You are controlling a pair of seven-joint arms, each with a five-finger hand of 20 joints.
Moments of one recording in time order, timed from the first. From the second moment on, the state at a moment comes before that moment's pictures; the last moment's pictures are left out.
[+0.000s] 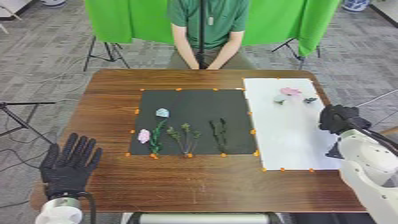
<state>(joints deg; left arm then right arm) 130.7 -64.0 -94.9 -121.6 -1.7 17.7 25.3 -95.8 -43.4 81.9 -96.7 -135.6 -5.4 25.2</state>
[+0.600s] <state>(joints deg) 130.5 -63.6 -94.5 -121.6 -1.8 17.7 25.2 -90.6 -42.8 72.1 -108.0 -135.4 -3.1 16.3</state>
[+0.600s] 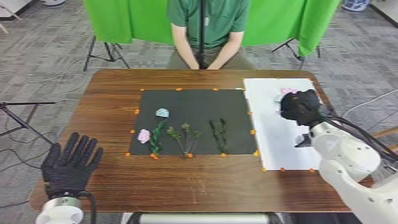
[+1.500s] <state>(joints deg) 127.0 -62.7 -93.0 -120.1 -1.3 17.7 22.4 -64.0 -68.0 40.3 -94.7 -142.6 -10.2 6.4</state>
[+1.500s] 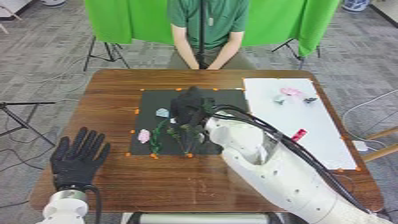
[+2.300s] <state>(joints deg) 126.3 -62.0 -91.9 -119.6 -1.9 17.1 22.7 -63.8 -68.4 36.0 -92.9 -145.0 -5.9 10.7</state>
